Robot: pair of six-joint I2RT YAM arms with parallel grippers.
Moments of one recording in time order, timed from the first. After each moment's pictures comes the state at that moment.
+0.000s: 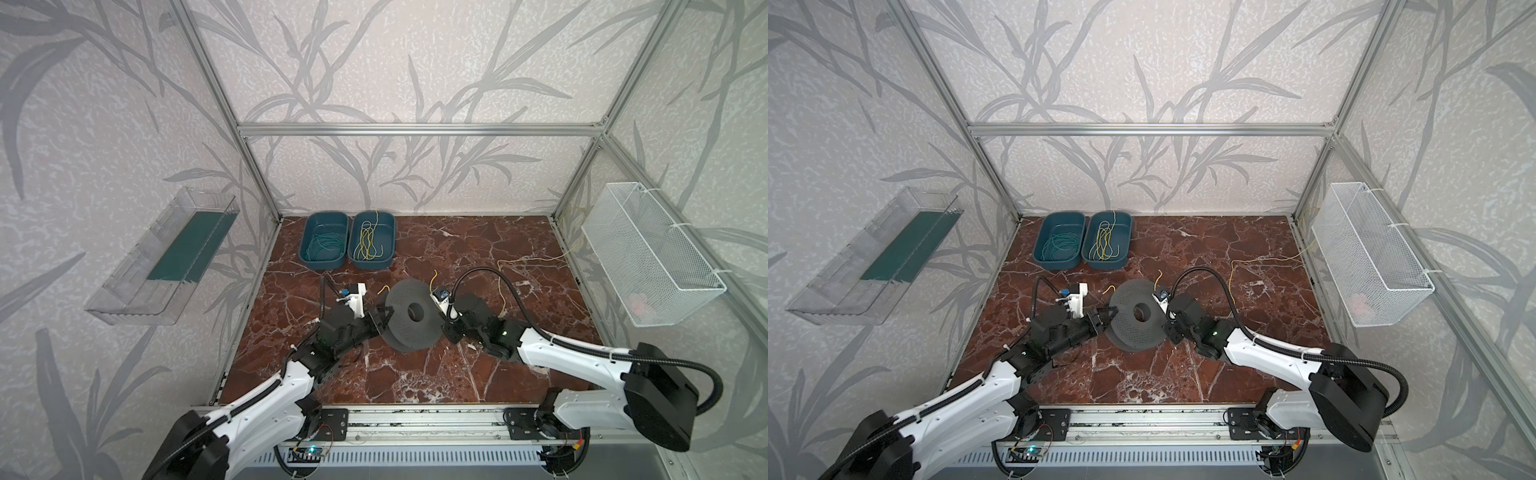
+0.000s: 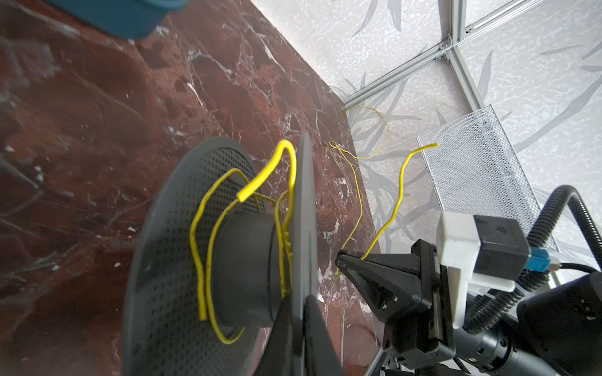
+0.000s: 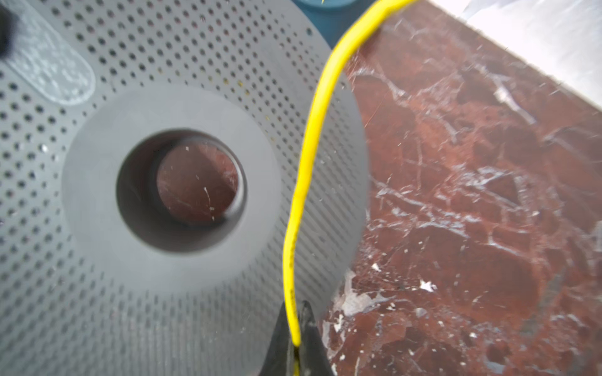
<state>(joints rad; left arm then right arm) -0.58 0.86 0.36 0.17 0.16 -0.91 0.85 1.26 0.66 -0.08 0.18 0.02</state>
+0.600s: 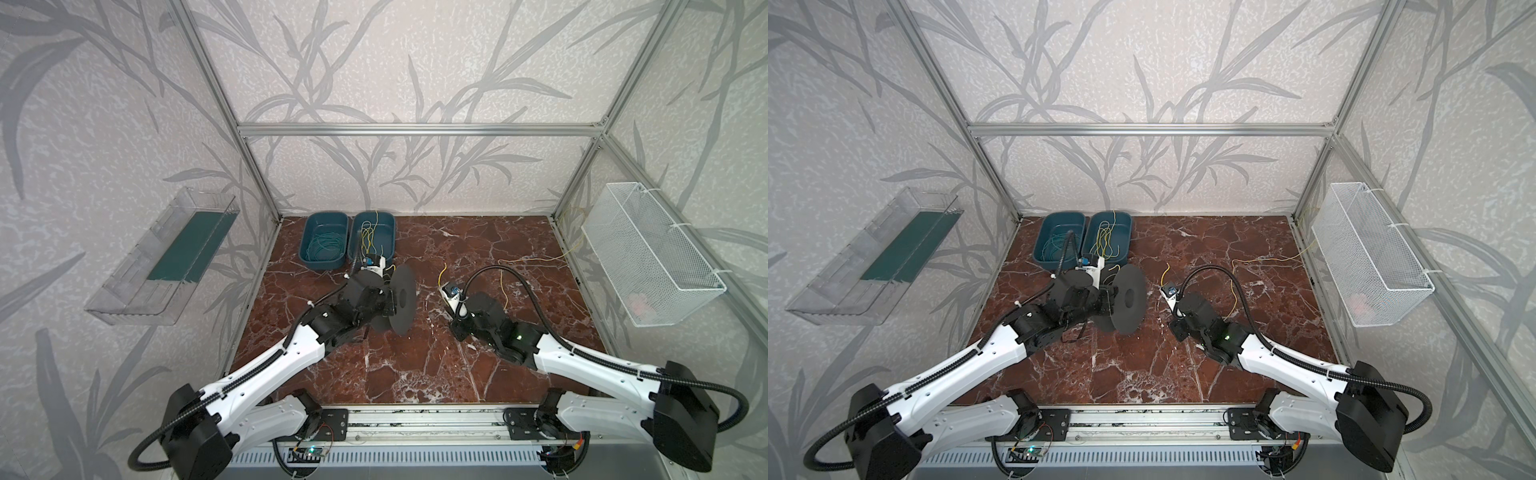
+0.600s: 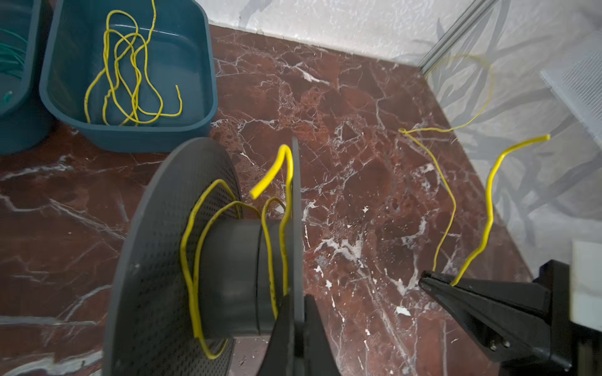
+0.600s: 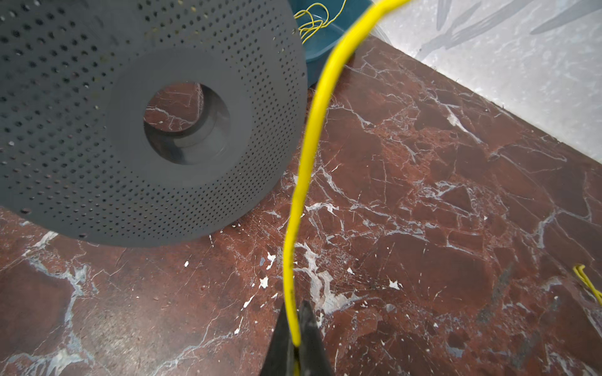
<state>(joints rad) -0.75 1.13 0.90 -0.38 -0.19 -0.53 0.85 1.15 0.64 -0.10 0.20 0.03</state>
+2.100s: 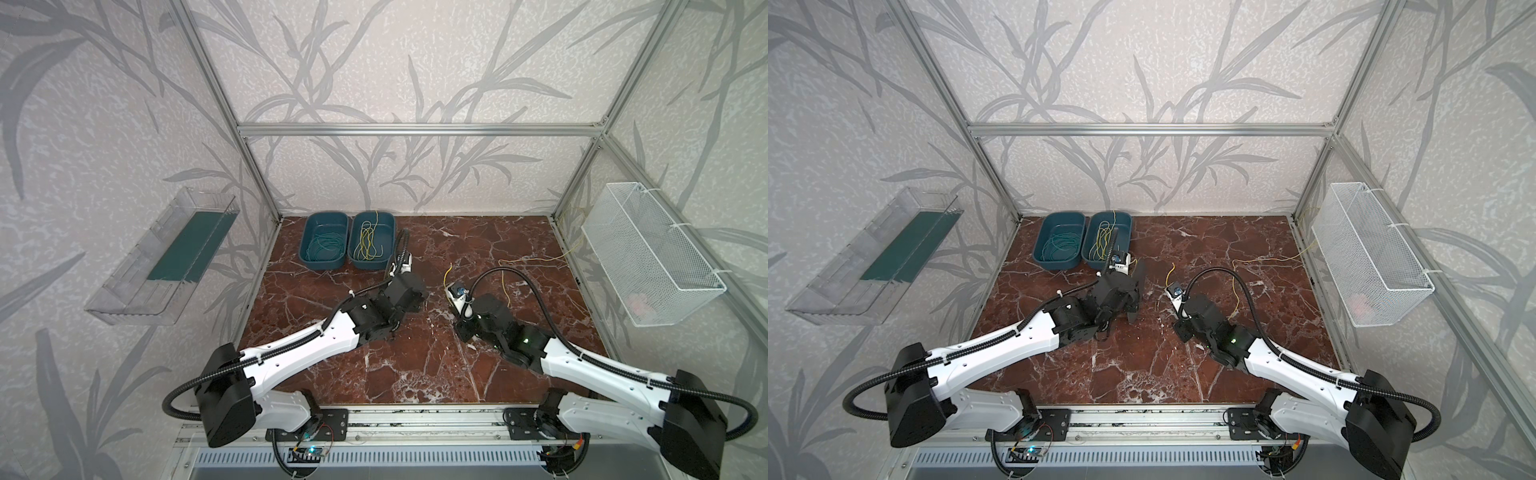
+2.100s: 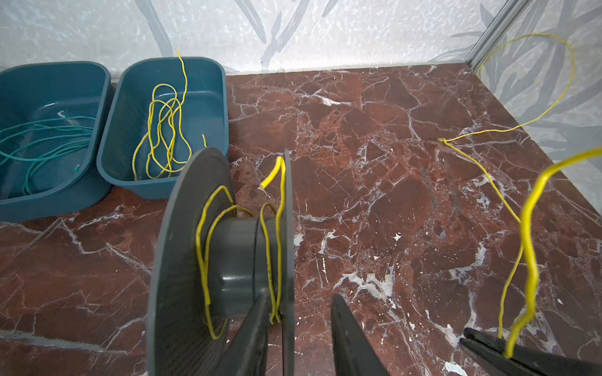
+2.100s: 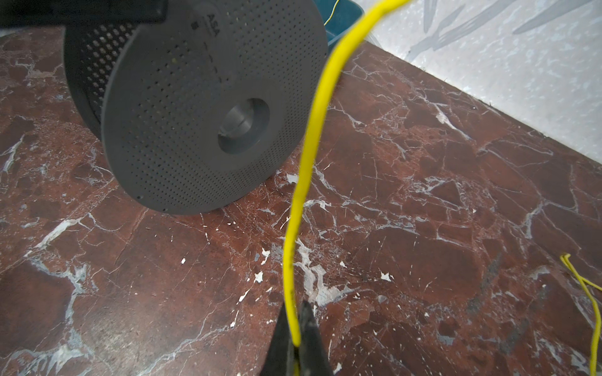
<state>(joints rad) -0.93 1.32 1.03 -0.38 -0.53 -0.53 0.83 1.09 0.61 -0.11 0.20 0.04</state>
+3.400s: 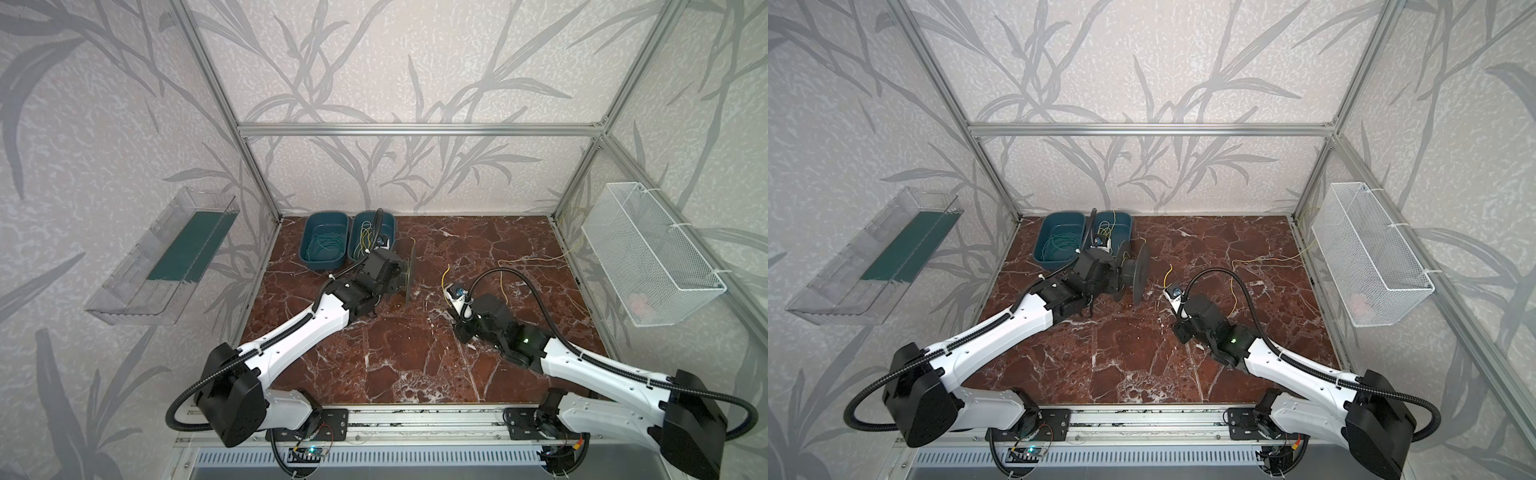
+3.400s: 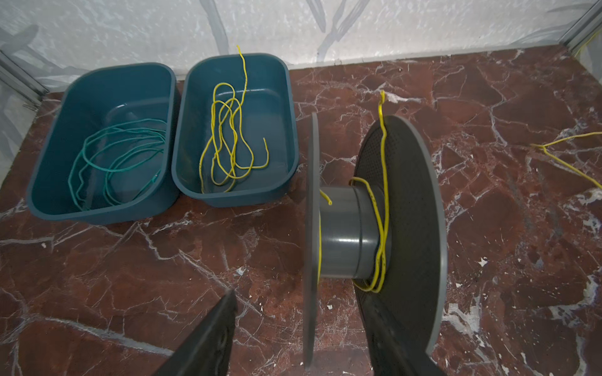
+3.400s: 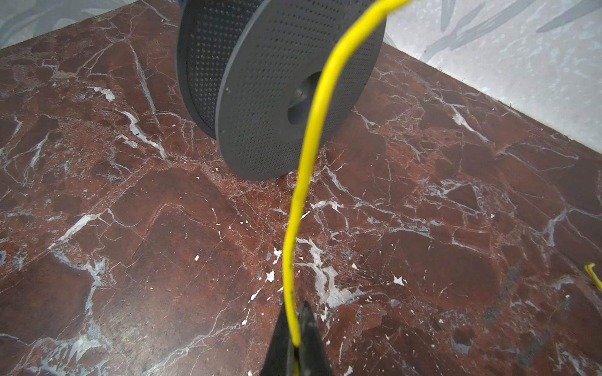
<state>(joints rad) -0.67 1.38 1.08 -0.43 -0.41 -0.36 0.83 1.09 0.61 -0.11 0.16 0.04</state>
